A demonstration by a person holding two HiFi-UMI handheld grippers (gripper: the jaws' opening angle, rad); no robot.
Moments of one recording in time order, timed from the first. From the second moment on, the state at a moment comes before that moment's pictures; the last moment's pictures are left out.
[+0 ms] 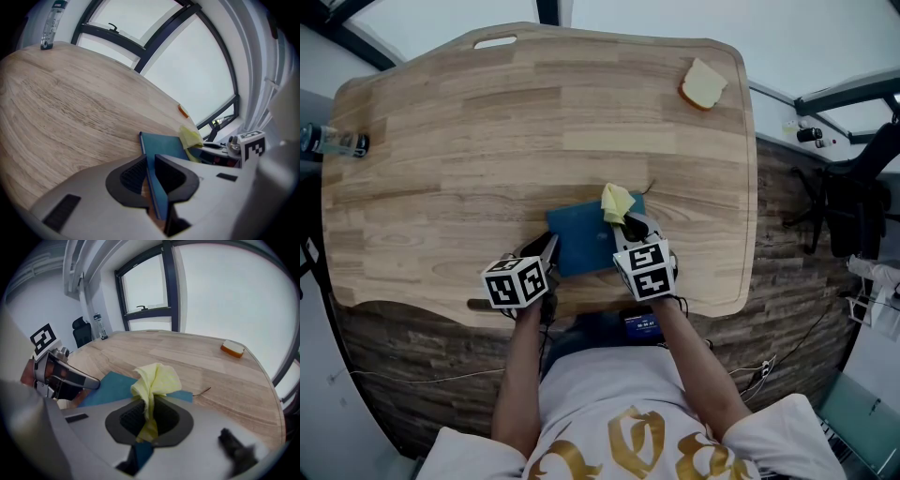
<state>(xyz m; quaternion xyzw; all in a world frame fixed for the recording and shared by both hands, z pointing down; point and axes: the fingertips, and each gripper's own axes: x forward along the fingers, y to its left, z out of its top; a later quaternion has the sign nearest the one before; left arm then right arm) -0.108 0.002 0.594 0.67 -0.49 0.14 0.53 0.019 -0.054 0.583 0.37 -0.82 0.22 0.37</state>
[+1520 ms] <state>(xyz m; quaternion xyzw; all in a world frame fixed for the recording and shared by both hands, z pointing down) -0.110 0.001 0.594 0.67 -0.49 0.13 0.54 -0.061 -0.031 0.584 0.26 -0.86 0.21 0.39</state>
